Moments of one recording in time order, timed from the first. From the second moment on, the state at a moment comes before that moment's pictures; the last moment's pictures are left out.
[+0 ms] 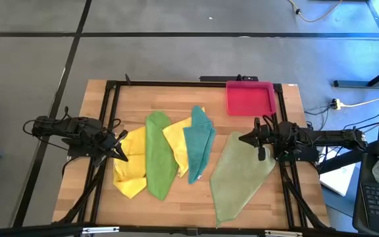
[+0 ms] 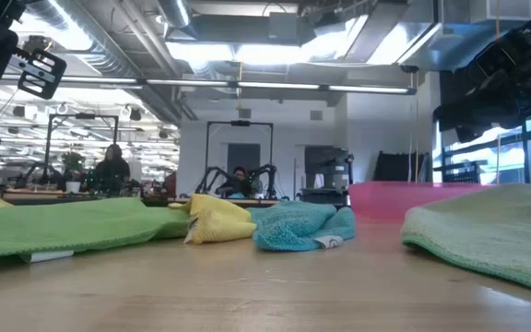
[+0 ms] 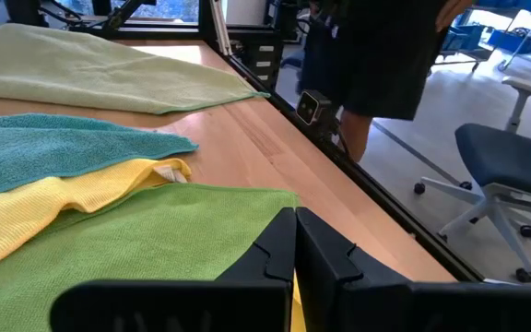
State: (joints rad) left arm -0.16 0.01 0.26 -0.57 0.40 -0.05; right arm -0.02 0.19 0.01 0.02 -0.03 0.12
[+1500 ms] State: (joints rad) left arm -0.16 0.01 0.26 -0.45 0.06 0.11; right arm -0.02 0.48 0.61 0.26 0.15 0.56
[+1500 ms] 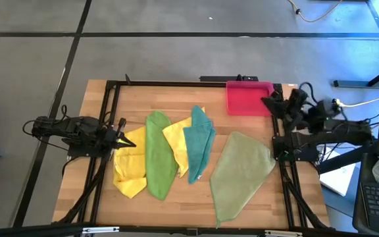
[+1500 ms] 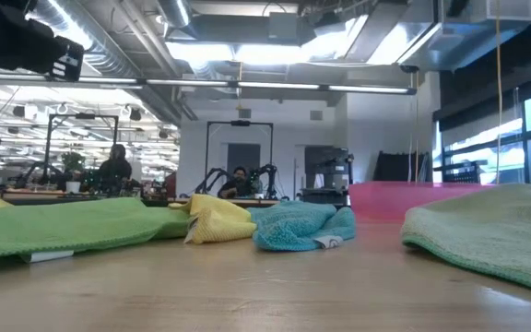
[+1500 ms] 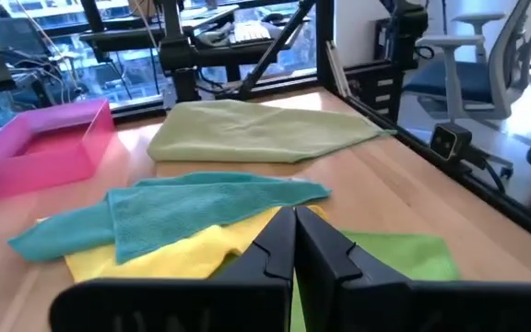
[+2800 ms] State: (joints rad) left arm -0.14 0.93 0.78 0.78 -0.38 -0.49; right arm -0.07 1.24 1.41 -0.86 0.07 0.50
